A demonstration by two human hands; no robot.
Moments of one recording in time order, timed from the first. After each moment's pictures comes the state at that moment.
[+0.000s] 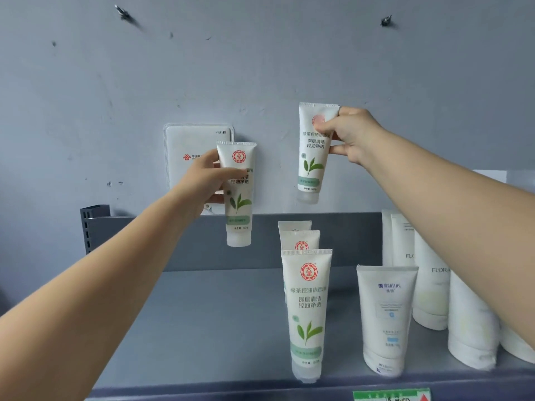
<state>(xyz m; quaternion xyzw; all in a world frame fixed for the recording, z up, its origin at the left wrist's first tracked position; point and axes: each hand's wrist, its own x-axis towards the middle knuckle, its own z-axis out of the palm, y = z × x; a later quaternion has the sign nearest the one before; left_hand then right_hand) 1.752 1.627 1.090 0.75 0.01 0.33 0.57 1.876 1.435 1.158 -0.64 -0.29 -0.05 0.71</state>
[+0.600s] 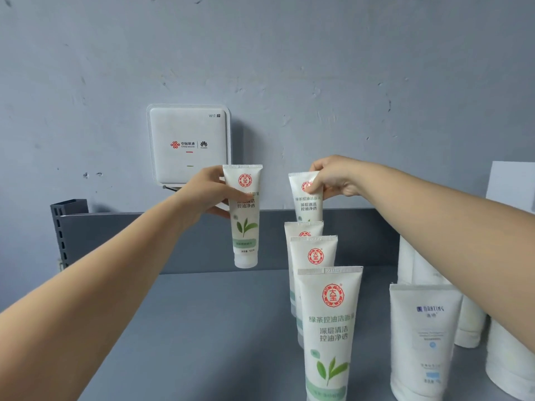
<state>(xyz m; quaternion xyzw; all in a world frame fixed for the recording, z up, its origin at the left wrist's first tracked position) 1.804 1.667 1.069 0.81 0.04 0.23 0.54 1.952 1.482 1.097 -0.82 -0.28 0.08 0.49</state>
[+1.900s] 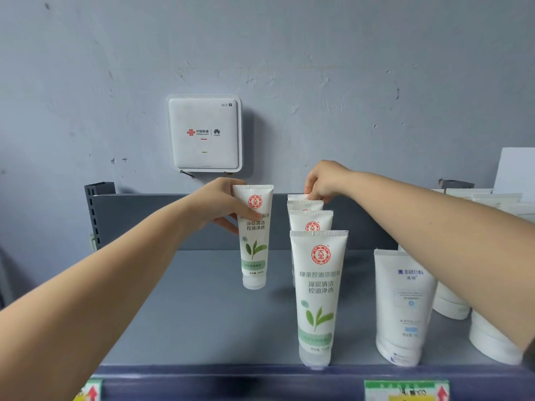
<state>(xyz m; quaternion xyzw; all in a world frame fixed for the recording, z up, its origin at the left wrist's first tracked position) 1.757 1.635 1.042 0.86 0.07 0.14 0.48 1.923 1.483 1.069 -0.91 -0.32 -0.02 0.25</state>
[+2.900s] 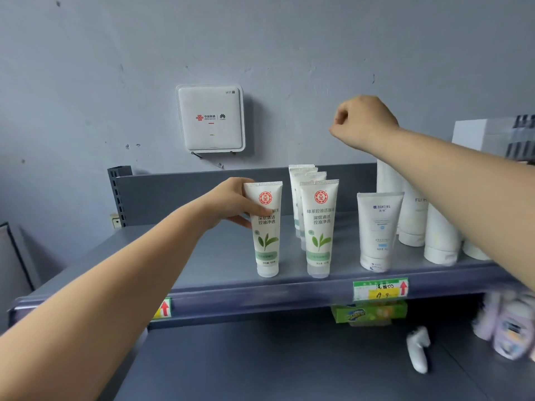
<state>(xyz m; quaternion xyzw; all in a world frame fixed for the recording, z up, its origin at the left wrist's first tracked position) 1.678 1.609 1.011 0.87 0.04 0.11 0.48 1.800 1.407 1.094 -0.87 -0.27 -0.34 0.25</state>
